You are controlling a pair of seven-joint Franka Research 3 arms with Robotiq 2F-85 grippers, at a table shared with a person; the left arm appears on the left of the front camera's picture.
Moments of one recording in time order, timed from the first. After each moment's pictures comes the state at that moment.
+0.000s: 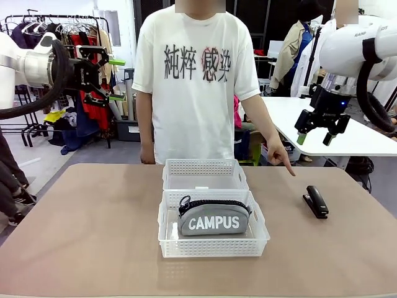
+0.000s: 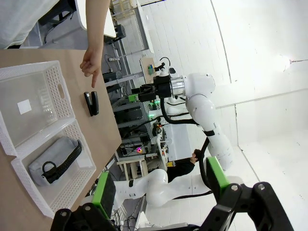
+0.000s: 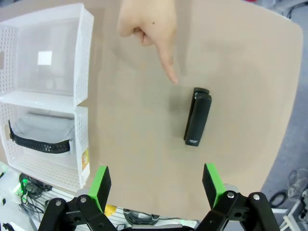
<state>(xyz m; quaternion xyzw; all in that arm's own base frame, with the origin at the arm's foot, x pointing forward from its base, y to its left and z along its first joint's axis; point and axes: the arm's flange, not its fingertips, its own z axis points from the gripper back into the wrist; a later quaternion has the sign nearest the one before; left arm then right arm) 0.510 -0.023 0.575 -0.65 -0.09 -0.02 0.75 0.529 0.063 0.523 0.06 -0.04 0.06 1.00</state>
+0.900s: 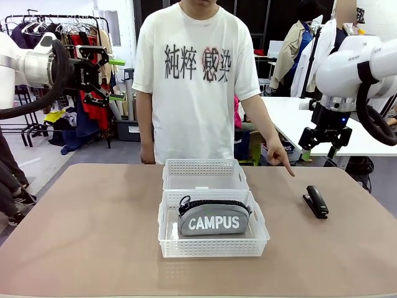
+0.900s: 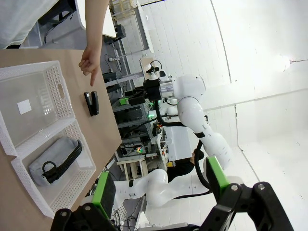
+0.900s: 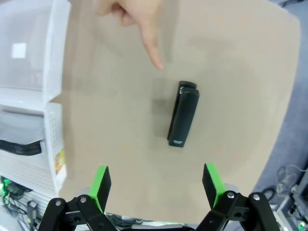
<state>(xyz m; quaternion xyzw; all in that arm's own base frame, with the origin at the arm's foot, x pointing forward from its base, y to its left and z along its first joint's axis) 0.510 -0.023 0.575 -0.65 -0.09 -0.02 0.75 0.524 0.048 0.475 0.02 -0.03 0.07 1.00</state>
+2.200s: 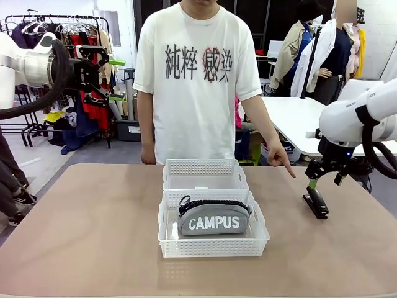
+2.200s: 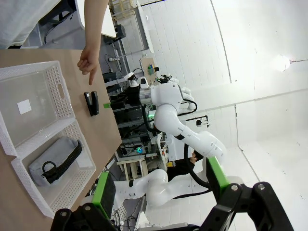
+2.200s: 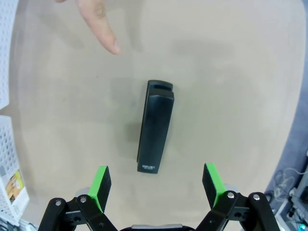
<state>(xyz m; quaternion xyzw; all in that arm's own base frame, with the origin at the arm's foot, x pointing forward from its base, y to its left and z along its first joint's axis) 0.510 -0.023 0.575 -0.65 -0.09 -0.02 0.75 0.514 0.014 0.379 0.00 -0.05 0.07 1.00</state>
